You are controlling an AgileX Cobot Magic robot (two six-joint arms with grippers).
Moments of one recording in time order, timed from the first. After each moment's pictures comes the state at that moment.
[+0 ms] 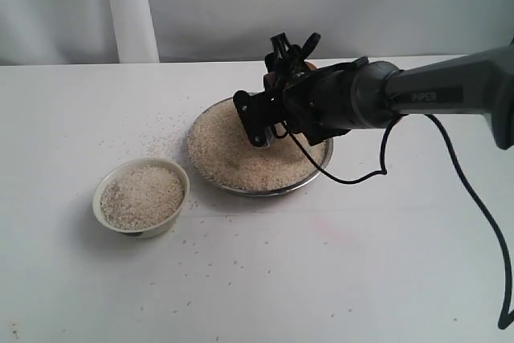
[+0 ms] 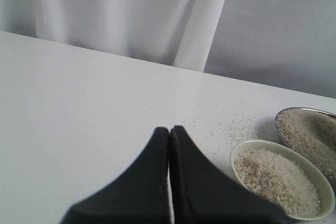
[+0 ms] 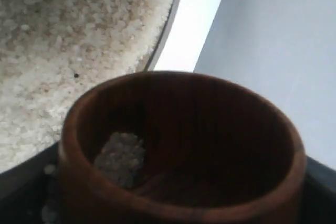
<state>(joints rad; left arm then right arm) 0.03 0.00 0.00 0.06 0.26 -0.27 0.58 2.21 -1.46 -1.71 0.43 0.10</state>
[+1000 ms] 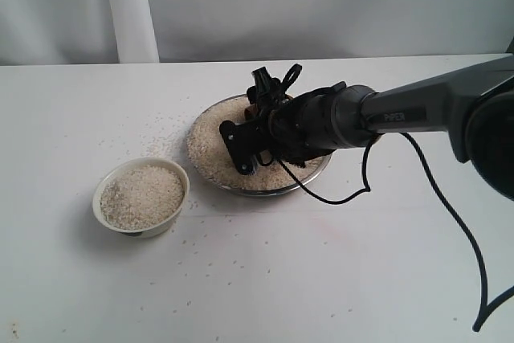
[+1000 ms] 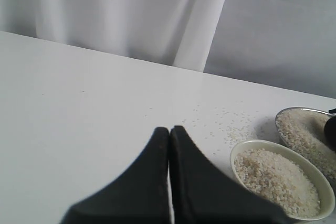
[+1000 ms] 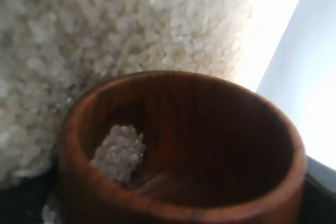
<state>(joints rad) 0.03 0.00 0.00 0.06 0.26 -0.27 0.61 2.30 -1.47 -1.66 0.31 0.09</state>
